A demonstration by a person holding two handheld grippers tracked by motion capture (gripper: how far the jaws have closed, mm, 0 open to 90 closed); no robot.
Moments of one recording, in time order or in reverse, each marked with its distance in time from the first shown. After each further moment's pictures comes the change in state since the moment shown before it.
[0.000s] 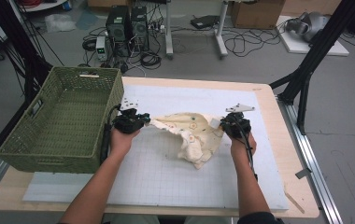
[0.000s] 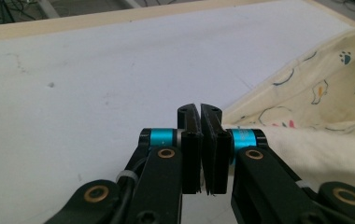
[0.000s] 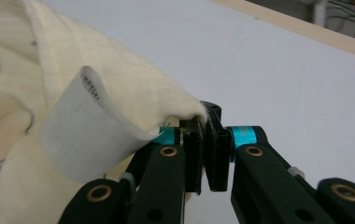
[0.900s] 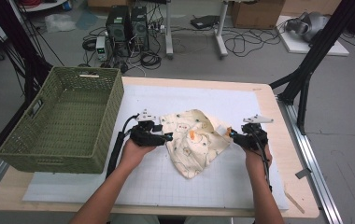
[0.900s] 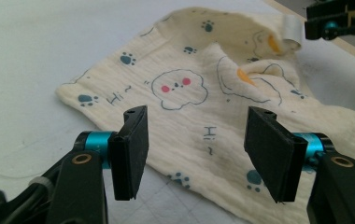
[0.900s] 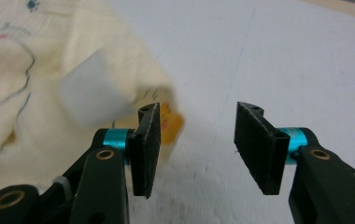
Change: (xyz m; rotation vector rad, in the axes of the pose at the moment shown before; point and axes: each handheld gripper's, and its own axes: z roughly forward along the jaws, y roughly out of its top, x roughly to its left) left arm -0.056 -0.012 0.001 0.080 -0.232 0.048; right arm -0.023 -0.043 -0.036 0.034 -0.057 0.073
